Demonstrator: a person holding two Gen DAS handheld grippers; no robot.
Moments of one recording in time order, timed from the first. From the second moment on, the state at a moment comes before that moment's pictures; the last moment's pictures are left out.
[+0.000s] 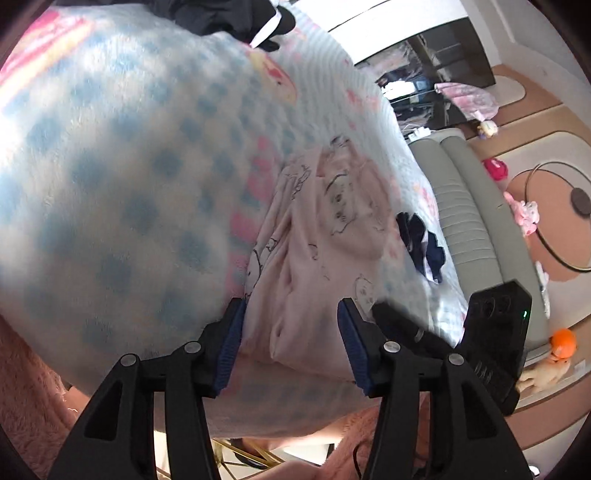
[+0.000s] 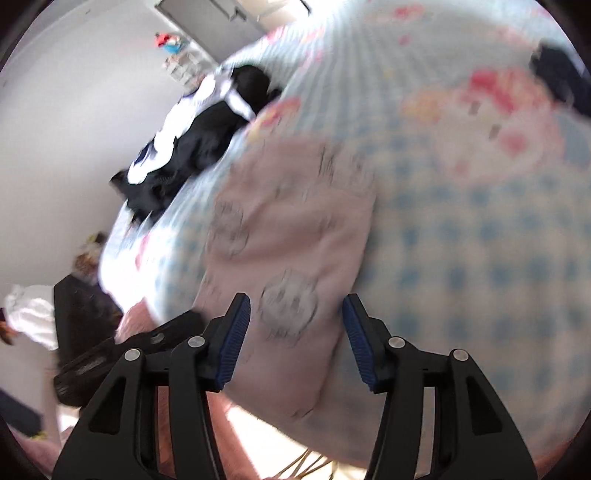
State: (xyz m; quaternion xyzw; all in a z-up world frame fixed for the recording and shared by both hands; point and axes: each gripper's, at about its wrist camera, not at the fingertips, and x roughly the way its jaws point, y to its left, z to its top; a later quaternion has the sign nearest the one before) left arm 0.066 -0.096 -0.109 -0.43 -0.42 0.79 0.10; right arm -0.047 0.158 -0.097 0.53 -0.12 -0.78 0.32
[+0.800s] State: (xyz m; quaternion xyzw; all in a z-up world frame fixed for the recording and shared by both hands) left arm 0.051 -0.104 -0.080 -0.42 -0.37 0.83 0.05; right arm -0.022 0.134 -0.086 0.51 -0.10 -0.76 0.39
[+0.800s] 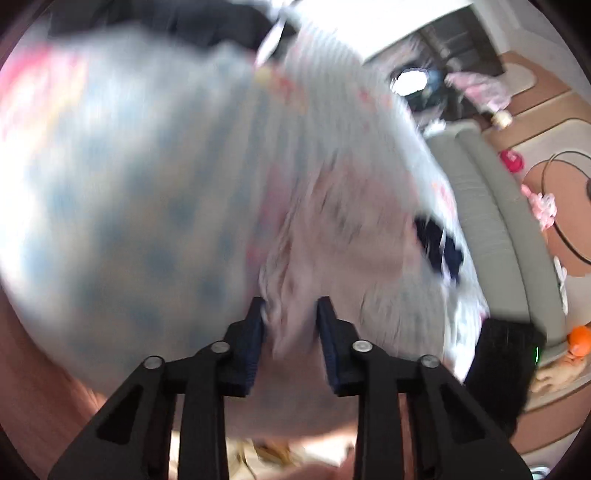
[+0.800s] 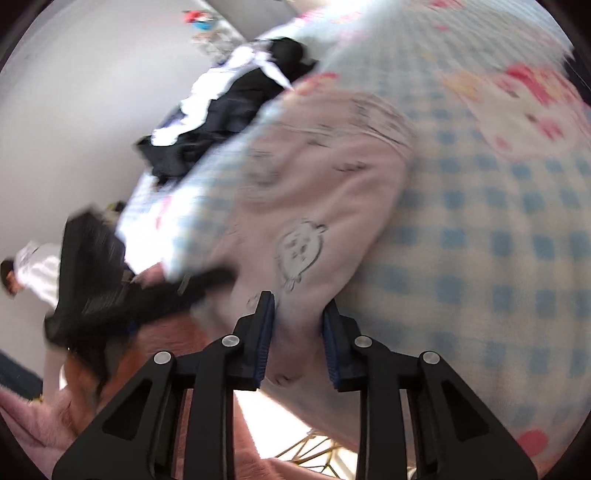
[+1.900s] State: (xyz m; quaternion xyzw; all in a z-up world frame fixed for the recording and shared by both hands) left arm 0.017 -0.132 -0.072 -0.42 -0.34 0.84 0.05; right arm -0.065 0.147 -0.045 0.52 -0.02 -0.78 0.33
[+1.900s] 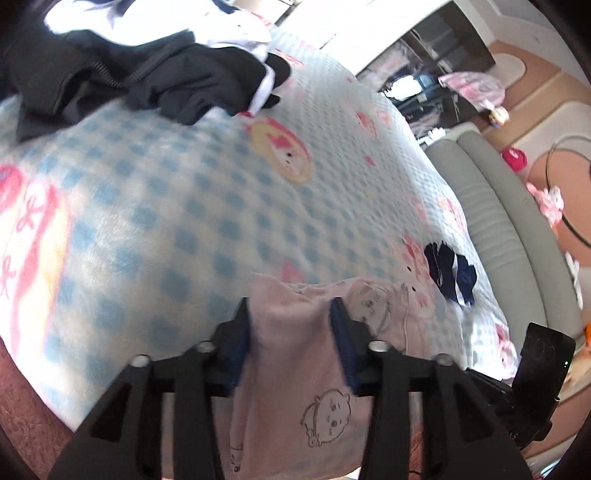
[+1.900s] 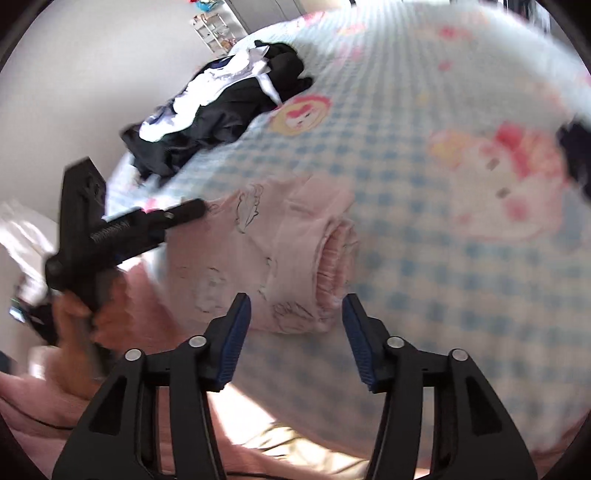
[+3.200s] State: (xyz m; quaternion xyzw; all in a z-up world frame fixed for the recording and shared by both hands) left arm -0.047 -0.012 -0.081 -0.46 -0.16 0.87 0.09; right arm -0.054 0.207 -0.063 0.50 -0.04 -0.84 0.19
